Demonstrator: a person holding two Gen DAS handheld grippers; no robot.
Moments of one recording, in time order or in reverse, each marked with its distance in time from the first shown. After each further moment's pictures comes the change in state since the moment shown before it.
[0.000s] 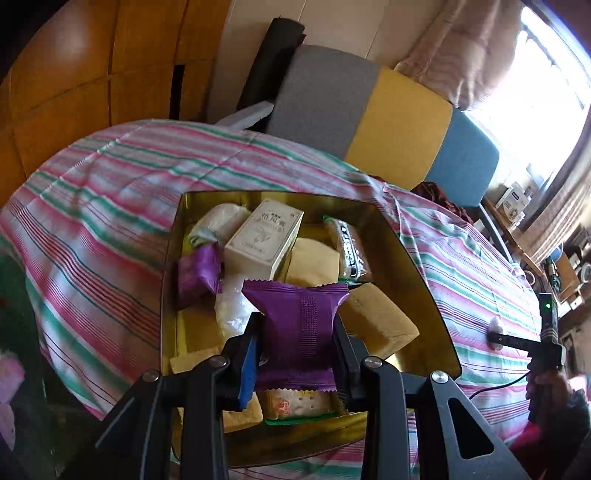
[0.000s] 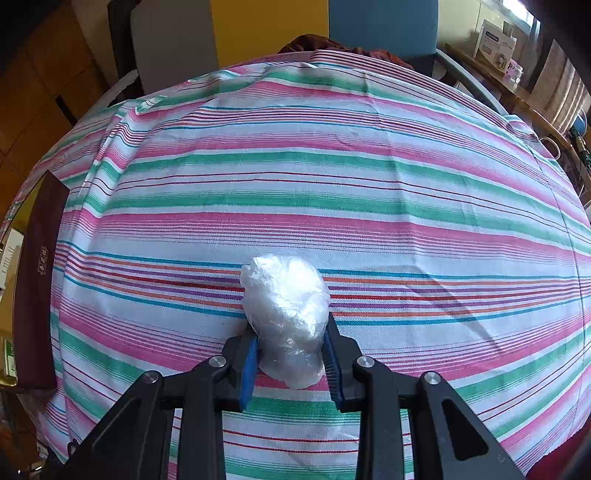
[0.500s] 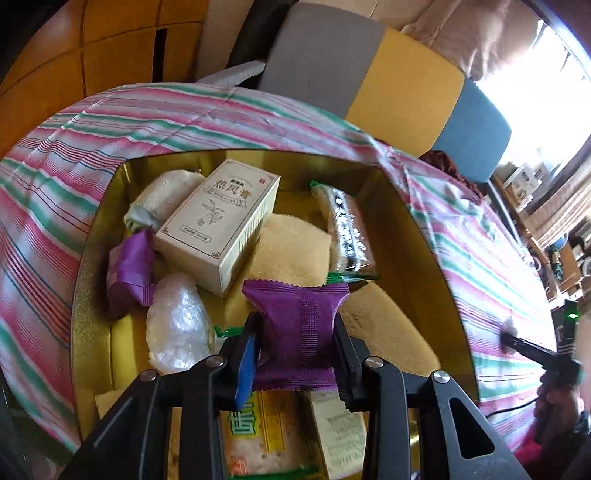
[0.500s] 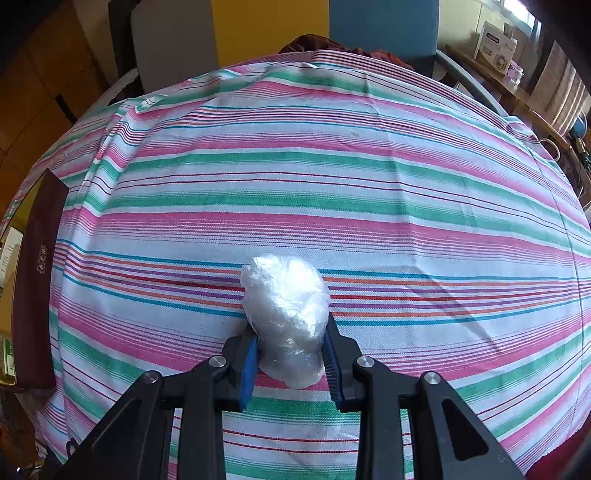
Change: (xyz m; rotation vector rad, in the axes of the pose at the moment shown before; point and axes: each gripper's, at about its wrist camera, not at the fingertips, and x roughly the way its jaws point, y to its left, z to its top) left arm 0.083 -0.025 0.015 0.001 0.146 0.008; right arm -0.002 0.001 0.000 -0.004 0.001 -0.003
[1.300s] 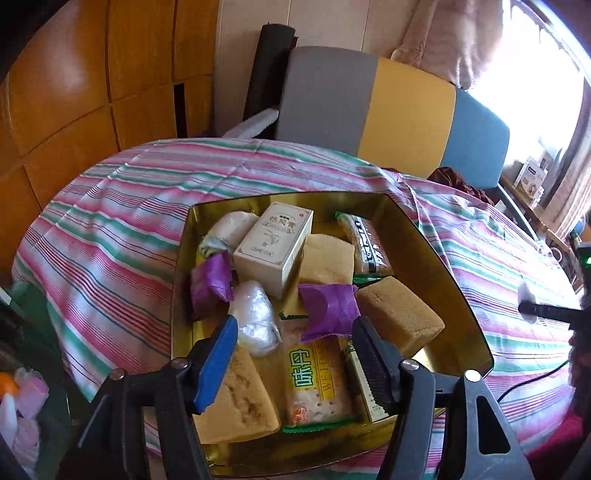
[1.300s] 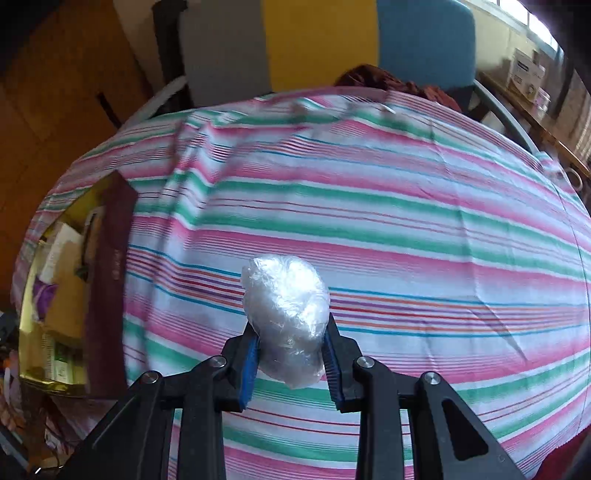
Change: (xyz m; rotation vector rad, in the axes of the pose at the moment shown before) left arm -0.072 0.008 -0.032 0.093 -0.189 0.131; right arm -0.054 0.103 0.014 -0.132 -0.098 0.158
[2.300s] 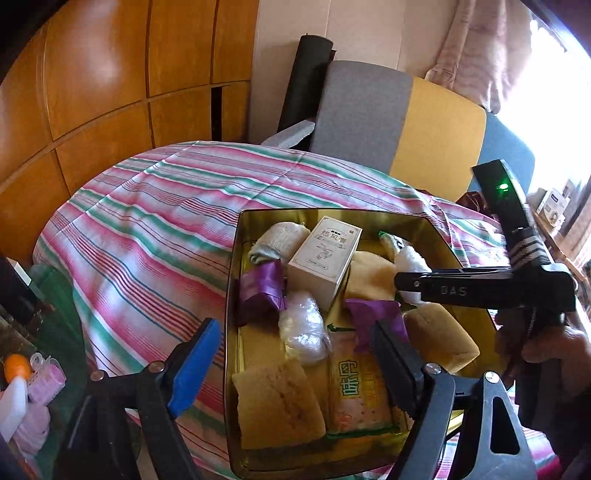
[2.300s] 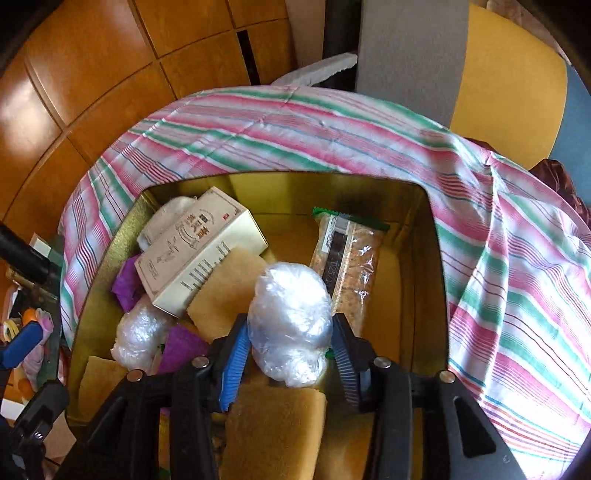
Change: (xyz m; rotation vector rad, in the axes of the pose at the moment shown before) left arm -0.008 0.033 -0.001 -0.089 -0.047 0.085; right arm 0.084 0.223 0.048 -0.333 0.052 0.188
